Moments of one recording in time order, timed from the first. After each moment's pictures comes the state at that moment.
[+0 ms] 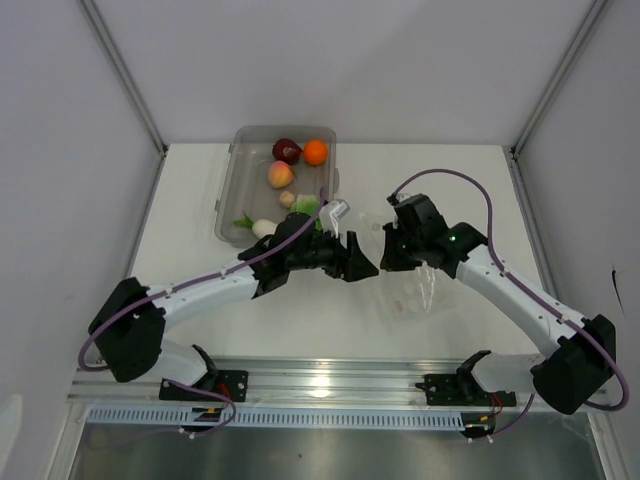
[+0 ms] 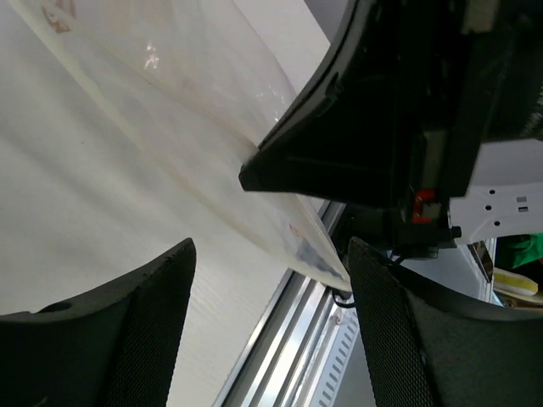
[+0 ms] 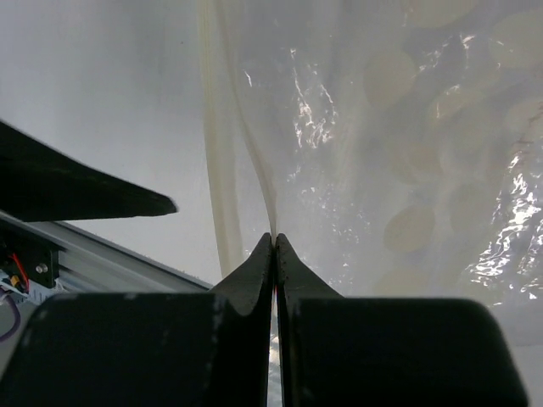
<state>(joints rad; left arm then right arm) -0.82 1.37 0.86 0.16 0.39 -0.64 0.62 1.28 1.12 -0.76 -0.04 0.47</state>
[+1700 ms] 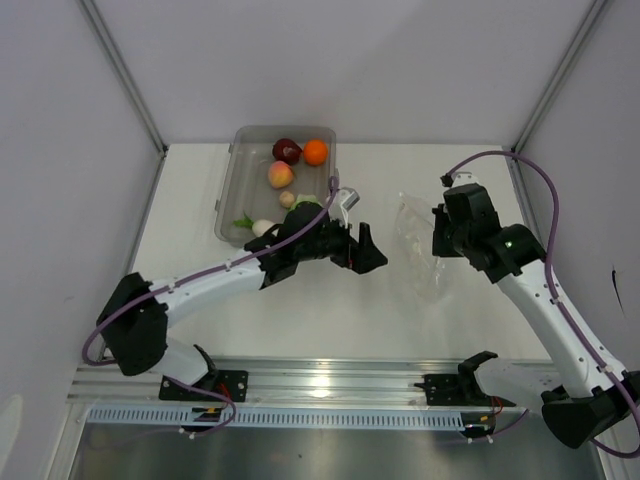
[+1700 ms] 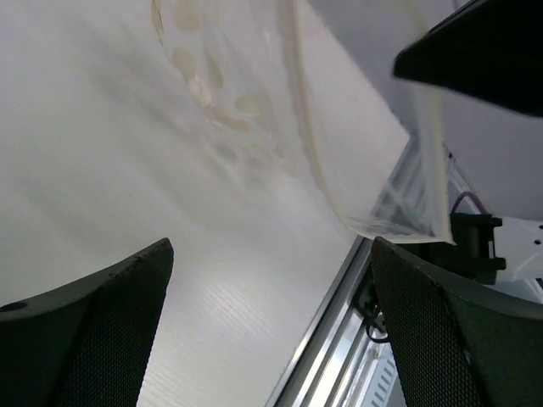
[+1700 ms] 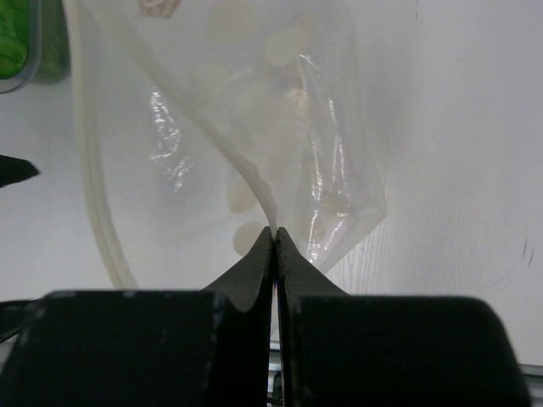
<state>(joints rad) -0.85 1.48 1.02 0.07 0.29 -0.52 0.46 1.09 1.26 -0.96 0.24 0.32</state>
